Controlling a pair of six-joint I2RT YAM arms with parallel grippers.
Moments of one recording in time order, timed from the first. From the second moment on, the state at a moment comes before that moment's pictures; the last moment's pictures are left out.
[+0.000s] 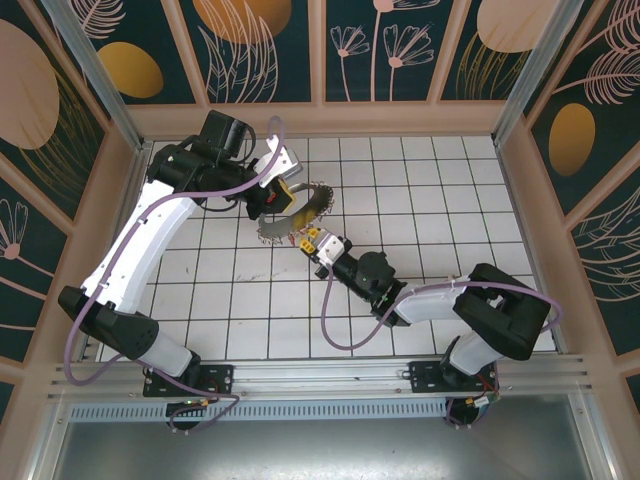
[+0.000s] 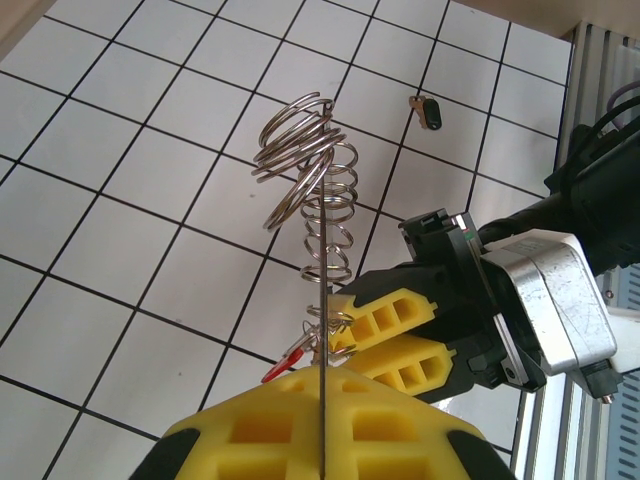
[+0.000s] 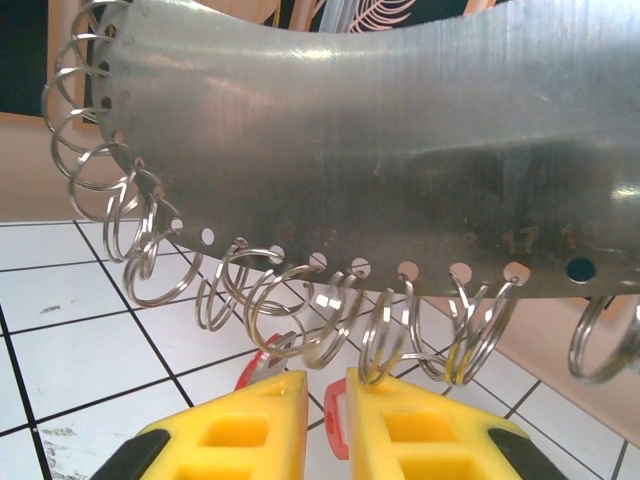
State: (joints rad) left arm -0.48 1.54 1.81 -1.18 0.60 0.47; right arm 0.99 1.53 0.49 1.12 0.13 -0.32
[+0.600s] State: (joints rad) left arm -0.48 1.54 1.80 -1.18 0.60 0.47; right arm 0.99 1.53 0.49 1.13 0.09 -0.32
